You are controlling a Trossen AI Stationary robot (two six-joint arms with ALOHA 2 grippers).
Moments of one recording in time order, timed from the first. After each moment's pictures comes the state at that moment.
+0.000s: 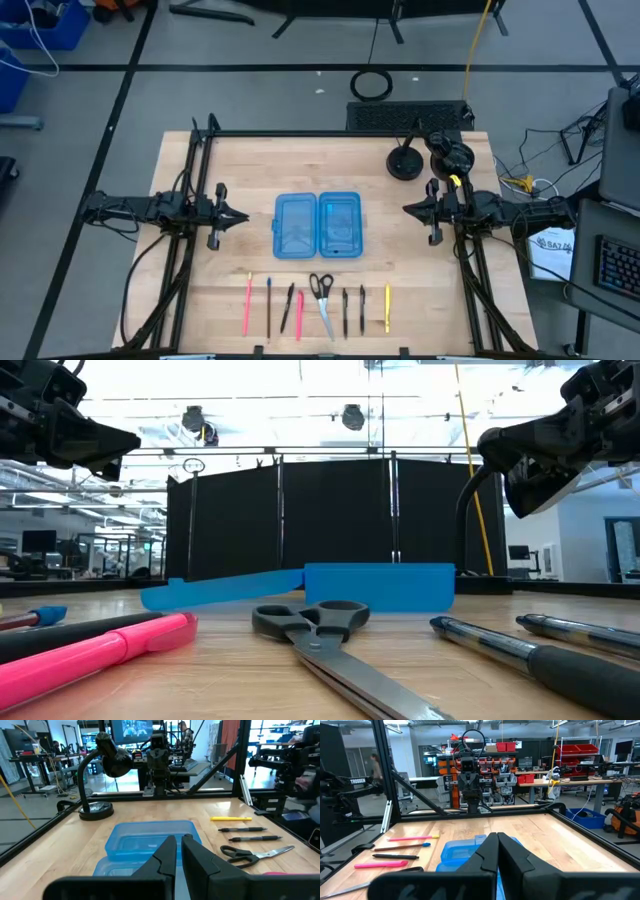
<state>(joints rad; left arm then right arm) -0.14 0.01 0.05 -0.07 -0.09 0.02 0.09 0.00 0.01 0.07 0.16 0.04</state>
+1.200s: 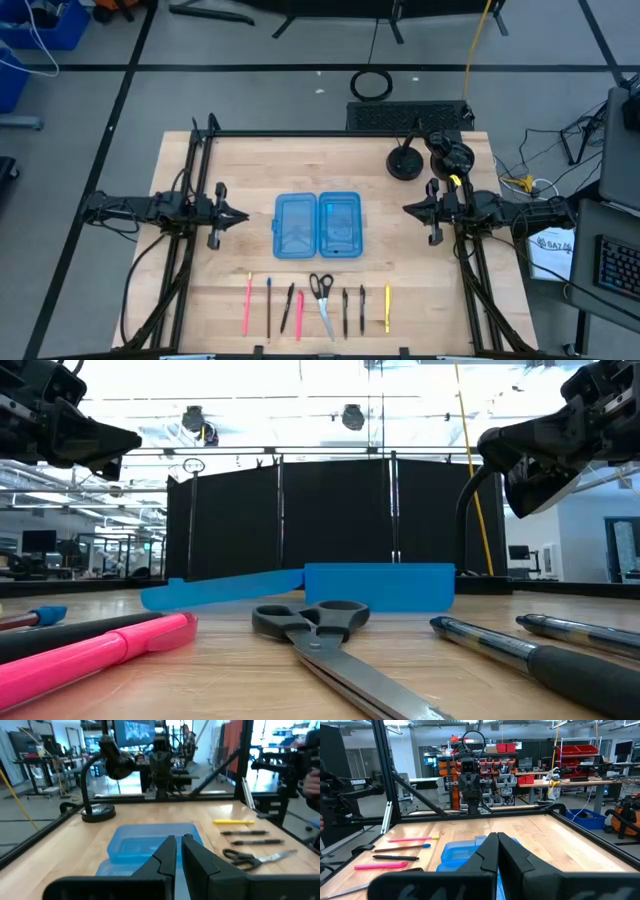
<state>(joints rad) -0.14 0.01 0.04 -0.03 -0.11 0.02 0.09 0.00 0.01 0.08 0.16 0.04</state>
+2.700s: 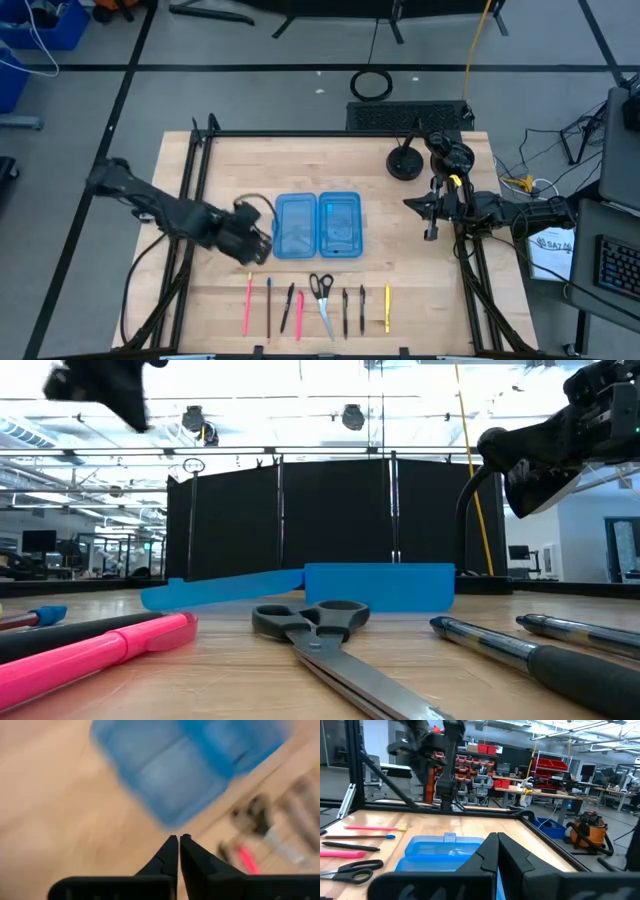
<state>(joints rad) -0.45 1.39 1.24 -1.17 -0.28 -1.39 0.09 0.00 0.01 0.08 0.27 -0.14</state>
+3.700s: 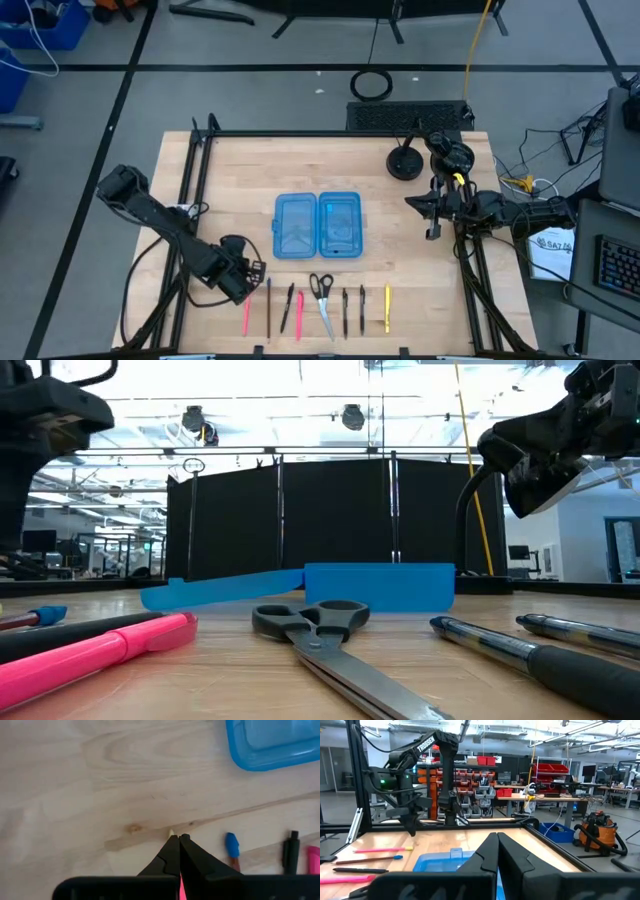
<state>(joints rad) -0.67 1.50 0.92 -0.92 -0.22 -2.05 0.09 0.00 0.01 0.14 0.26 -0.06</state>
